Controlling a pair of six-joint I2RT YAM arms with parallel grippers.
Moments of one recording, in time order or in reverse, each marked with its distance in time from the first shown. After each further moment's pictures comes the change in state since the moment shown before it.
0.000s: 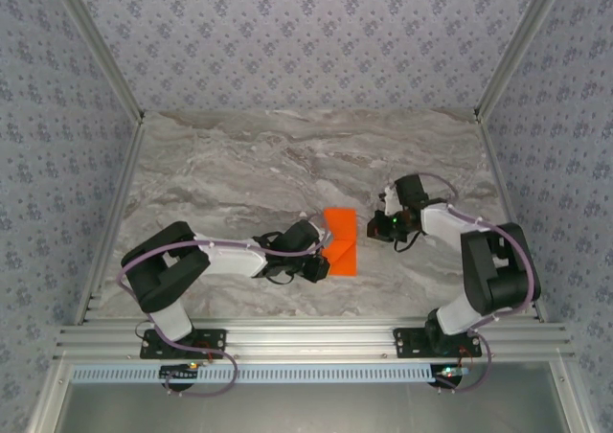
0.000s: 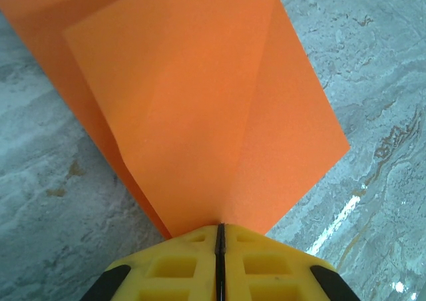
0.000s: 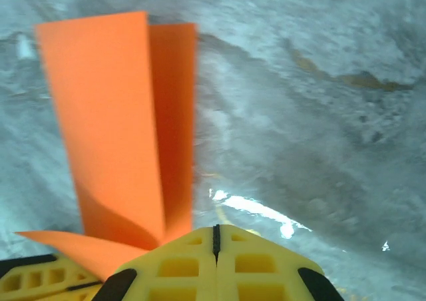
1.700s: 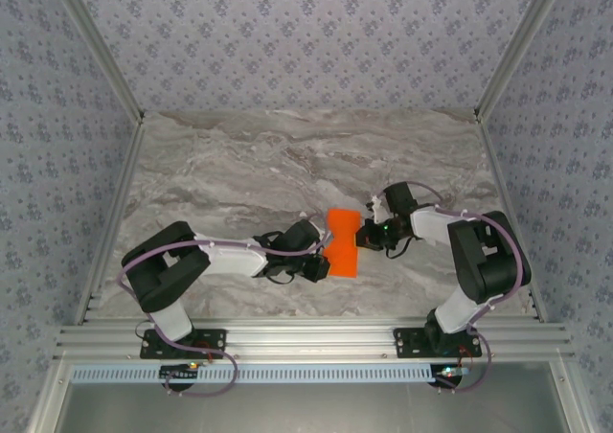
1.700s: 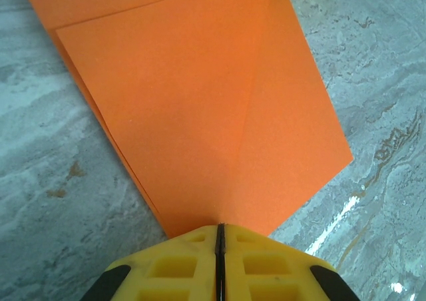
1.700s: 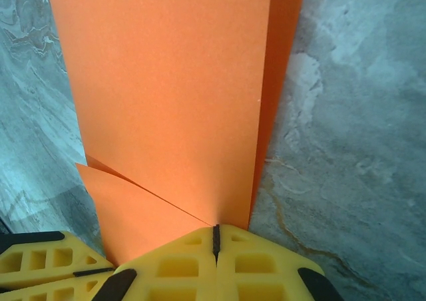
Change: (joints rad) left arm 0.000 0.002 0.010 -0.014 -0.001 -0.006; right arm 0.048 0.115 -0.035 0.089 -0.116 0.007
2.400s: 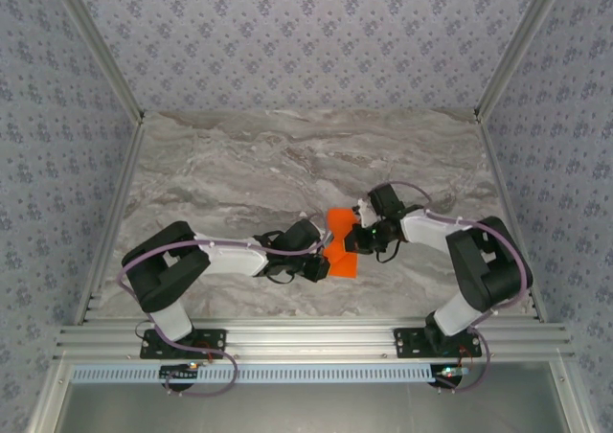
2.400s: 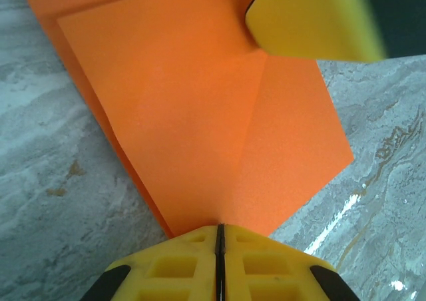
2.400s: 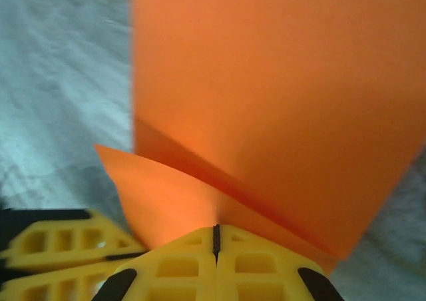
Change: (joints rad) left arm 0.000 0.000 0.010 -0.021 0.000 0.004; right arm 0.131 -0.019 0.014 -0.019 0.042 0.046
